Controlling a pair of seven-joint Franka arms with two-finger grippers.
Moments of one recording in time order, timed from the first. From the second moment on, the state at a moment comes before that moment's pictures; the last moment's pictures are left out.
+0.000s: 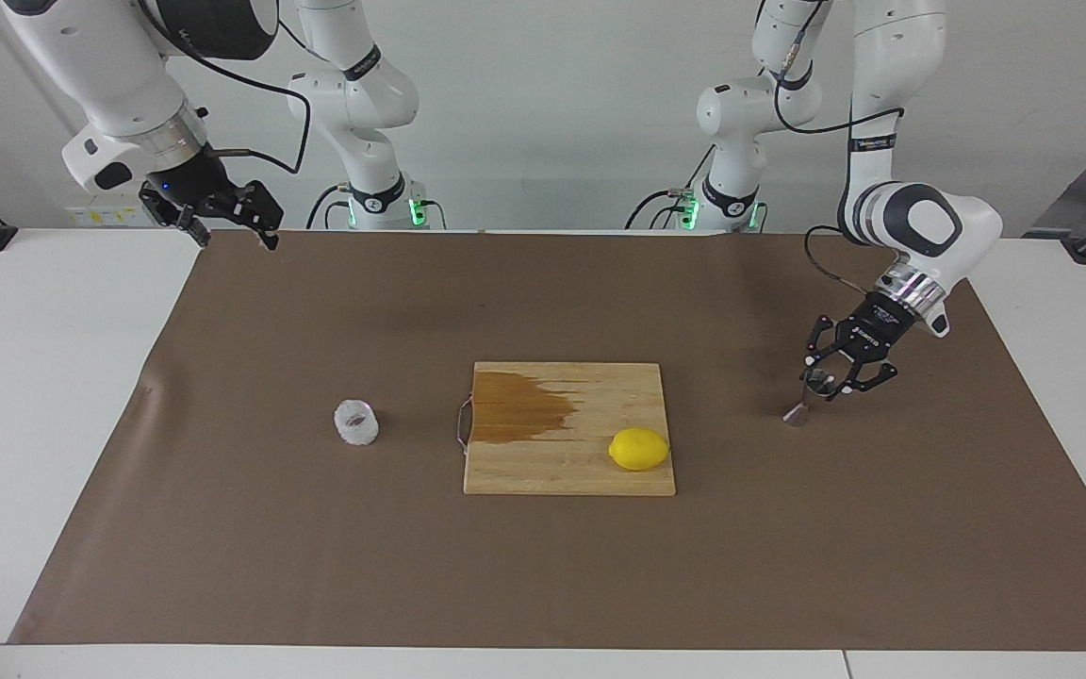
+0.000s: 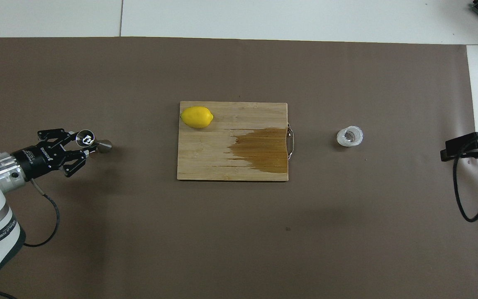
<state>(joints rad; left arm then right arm) 0.16 0.05 -0.01 -2.32 -1.36 2.31 -1.06 -0.01 -0.05 -0.06 -1.65 0.02 1.49 0.01</state>
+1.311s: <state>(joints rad) -0.23 0.05 -0.05 -2.08 -1.33 2.52 -1.56 -0.01 -0.05 -0.06 -1.65 0.02 1.49 0.01</state>
